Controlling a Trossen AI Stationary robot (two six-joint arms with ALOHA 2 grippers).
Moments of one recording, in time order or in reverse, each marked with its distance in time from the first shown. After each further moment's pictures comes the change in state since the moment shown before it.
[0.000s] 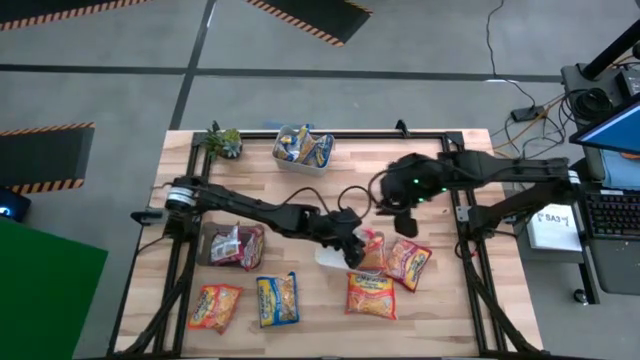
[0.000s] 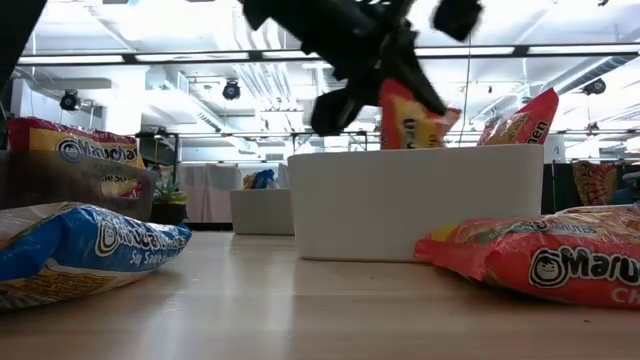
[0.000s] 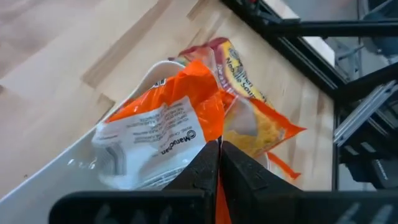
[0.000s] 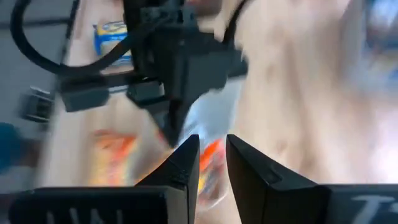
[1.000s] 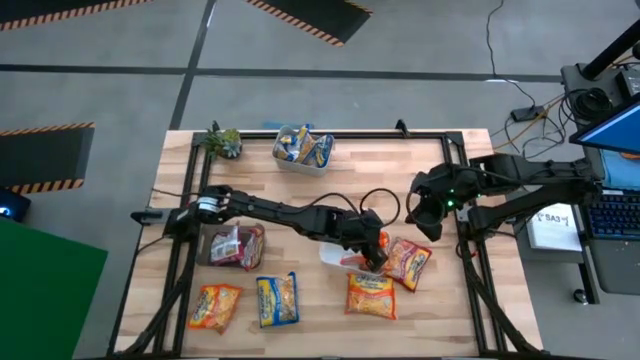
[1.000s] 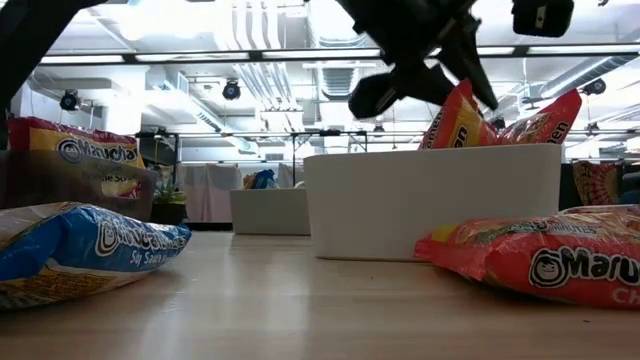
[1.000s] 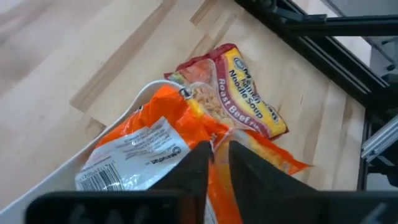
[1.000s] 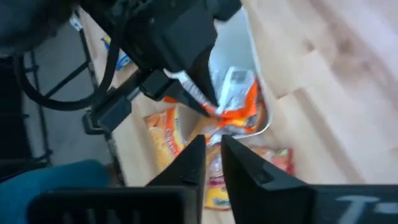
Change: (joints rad) left arm -0.009 0.242 0.472 -0.354 -0.056 0.017; right arm 0.091 -0.225 -0.092 -0.183 0.000 0.594
